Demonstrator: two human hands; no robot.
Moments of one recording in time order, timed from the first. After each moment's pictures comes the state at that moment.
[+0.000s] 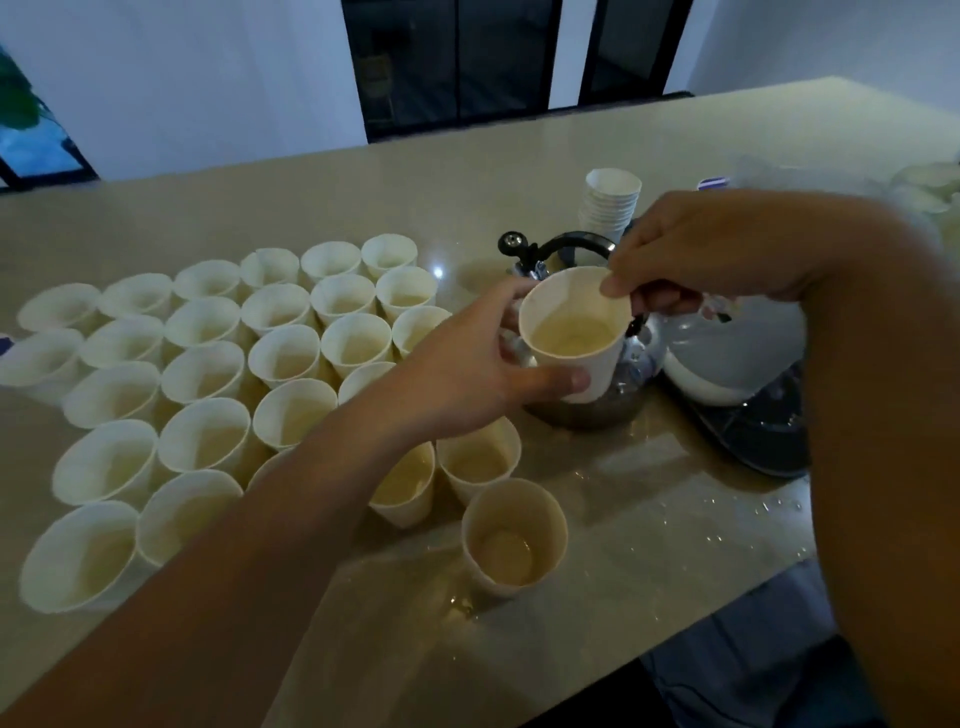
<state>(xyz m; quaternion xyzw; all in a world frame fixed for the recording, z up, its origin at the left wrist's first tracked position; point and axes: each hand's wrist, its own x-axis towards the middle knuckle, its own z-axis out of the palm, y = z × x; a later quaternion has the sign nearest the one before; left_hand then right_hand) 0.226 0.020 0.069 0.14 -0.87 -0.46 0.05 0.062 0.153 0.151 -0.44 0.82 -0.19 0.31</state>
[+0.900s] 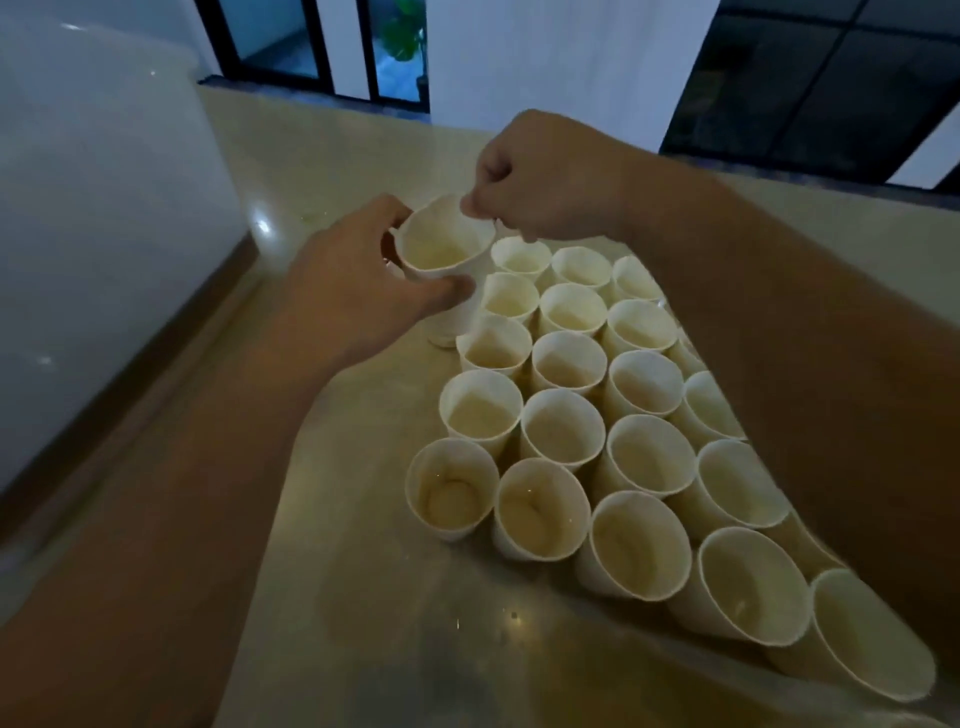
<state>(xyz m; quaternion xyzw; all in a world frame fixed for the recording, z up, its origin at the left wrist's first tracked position) 0.479 -0.184 0.075 0.53 -0.76 -0.26 0.29 0.295 -0.192 0.142 -0.74 0.64 -0.14 0.16</state>
